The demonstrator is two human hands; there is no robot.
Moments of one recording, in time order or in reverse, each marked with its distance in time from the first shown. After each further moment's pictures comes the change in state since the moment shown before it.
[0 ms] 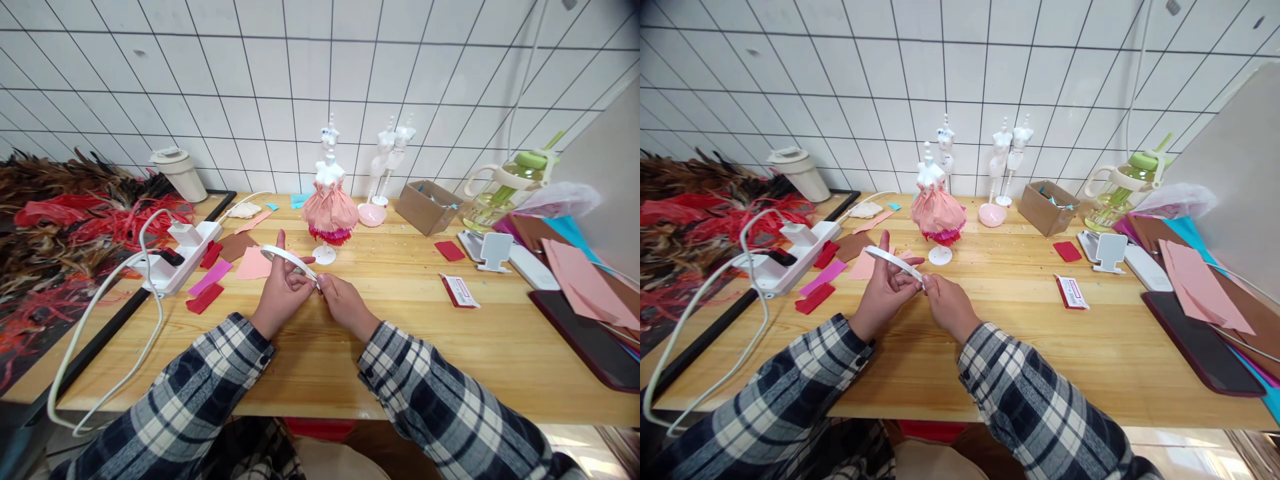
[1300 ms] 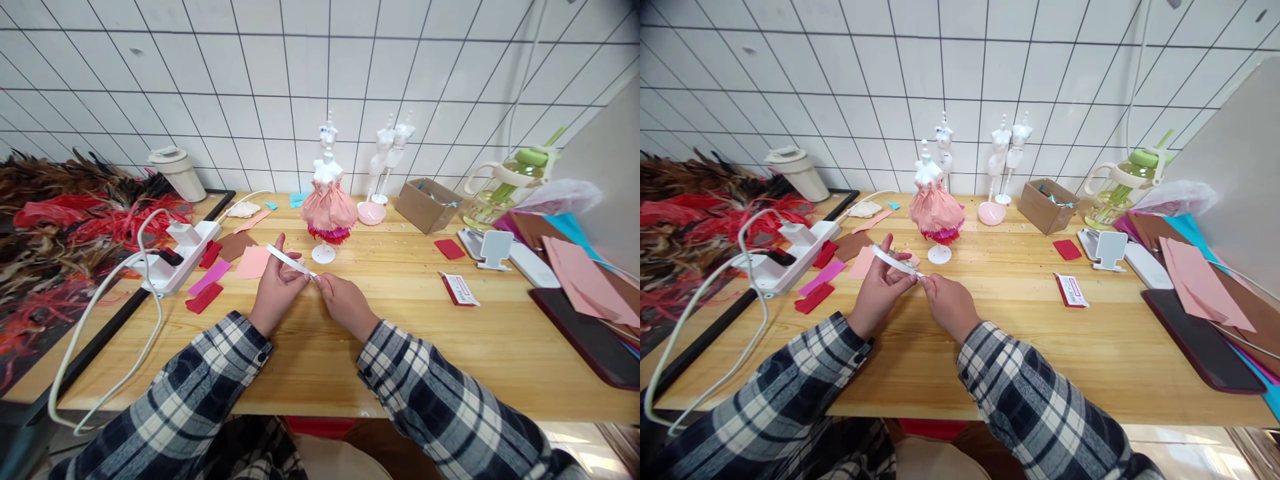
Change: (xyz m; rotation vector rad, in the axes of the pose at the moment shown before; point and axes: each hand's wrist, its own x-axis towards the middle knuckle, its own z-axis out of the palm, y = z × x) left_hand 0.005 -0.007 -0.004 0.031 0.116 -0.002; right_hand -0.002 -0.004 -0.005 -0.344 -0.037 0.008
